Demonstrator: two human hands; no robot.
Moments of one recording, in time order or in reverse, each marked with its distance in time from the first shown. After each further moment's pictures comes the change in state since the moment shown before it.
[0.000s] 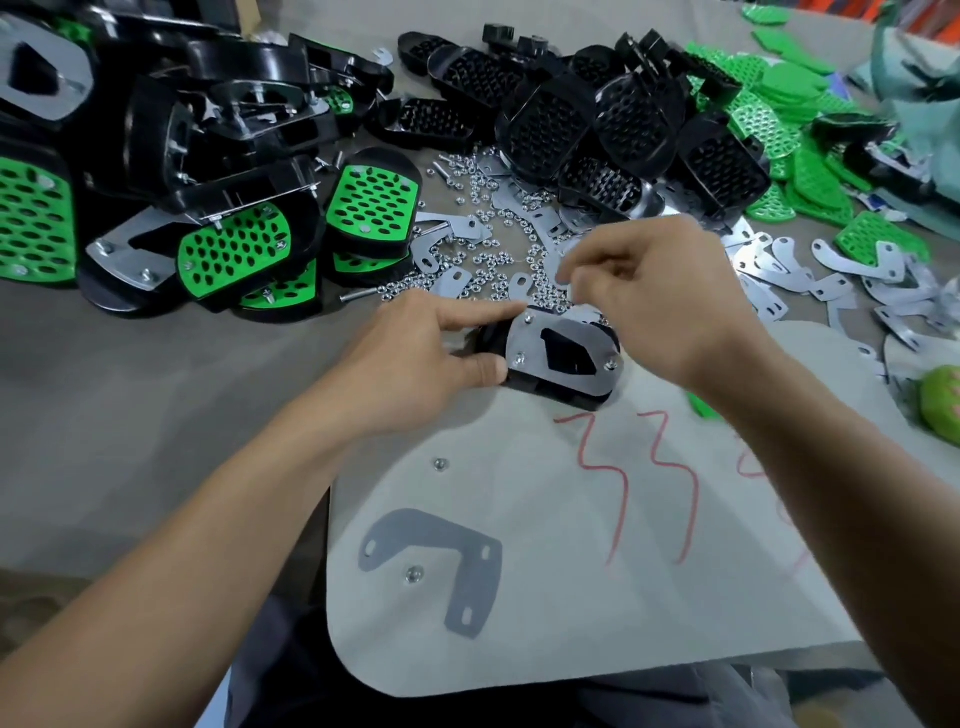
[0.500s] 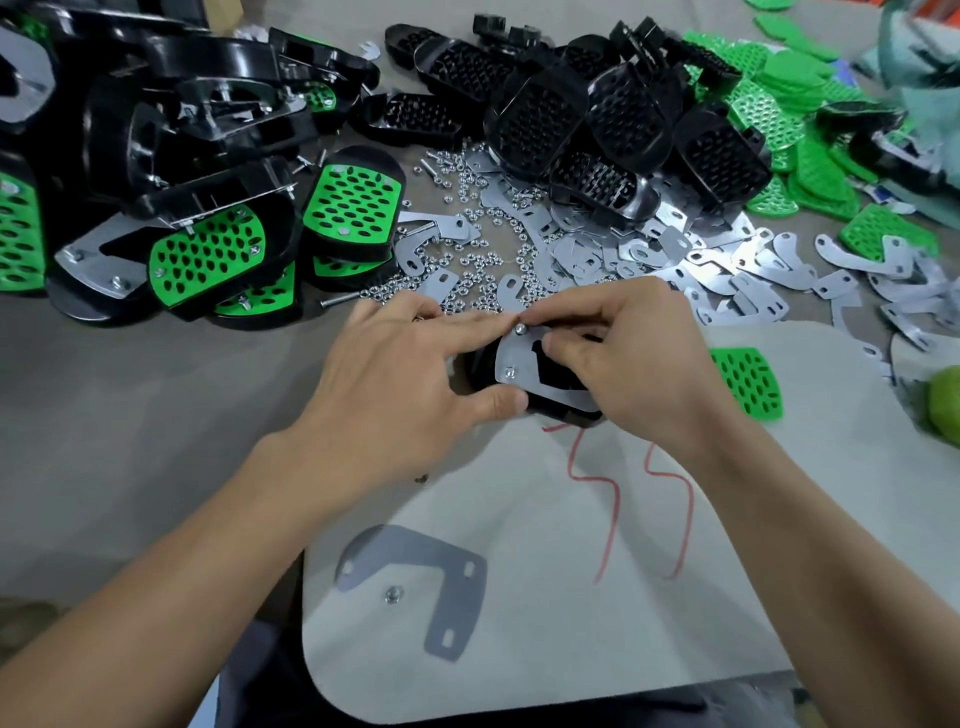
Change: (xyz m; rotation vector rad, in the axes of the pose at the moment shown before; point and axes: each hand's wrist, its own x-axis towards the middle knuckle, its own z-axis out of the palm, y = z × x) left_hand -0.018 0.022 0.011 0.428 0.143 0.137; right_hand -0.021 0.017 0.025 0.351 -0.075 0.116
